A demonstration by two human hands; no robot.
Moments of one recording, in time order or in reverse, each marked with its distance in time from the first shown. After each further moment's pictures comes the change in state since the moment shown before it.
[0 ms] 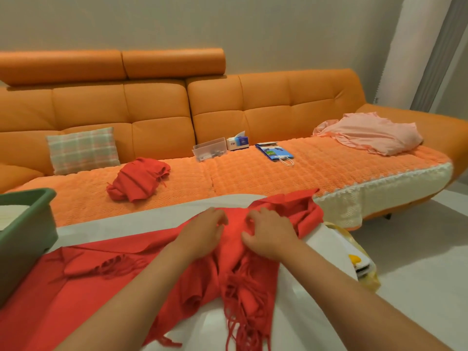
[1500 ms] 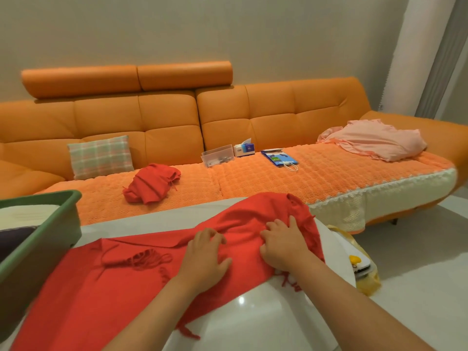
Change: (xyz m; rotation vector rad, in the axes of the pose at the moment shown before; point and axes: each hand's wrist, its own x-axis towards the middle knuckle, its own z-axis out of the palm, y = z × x) left_hand -0.074 0.005 0.024 0.228 0.102 -0.084; right_hand -0.027 0.018 0.016 -0.294 -0.037 -0.103
